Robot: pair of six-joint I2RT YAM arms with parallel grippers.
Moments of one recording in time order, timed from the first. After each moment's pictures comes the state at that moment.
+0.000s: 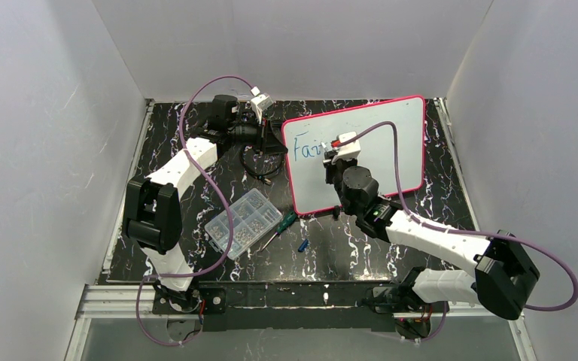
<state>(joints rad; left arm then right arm) -0.32 1.74 1.36 -0.20 0.97 -0.06 0.88 1.20 0.71 0.43 0.61 -0.01</state>
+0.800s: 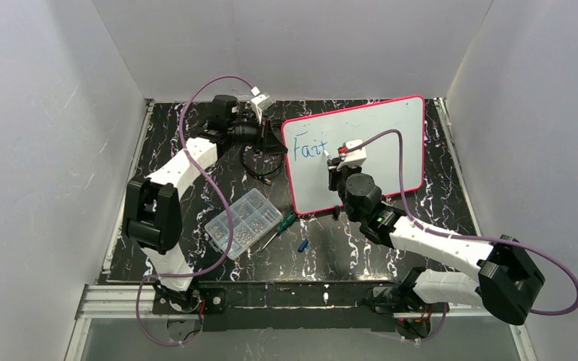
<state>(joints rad) -0.32 1.74 1.36 -0.20 0.97 -0.06 0.88 1.16 0.63 0.44 0.62 0.08</state>
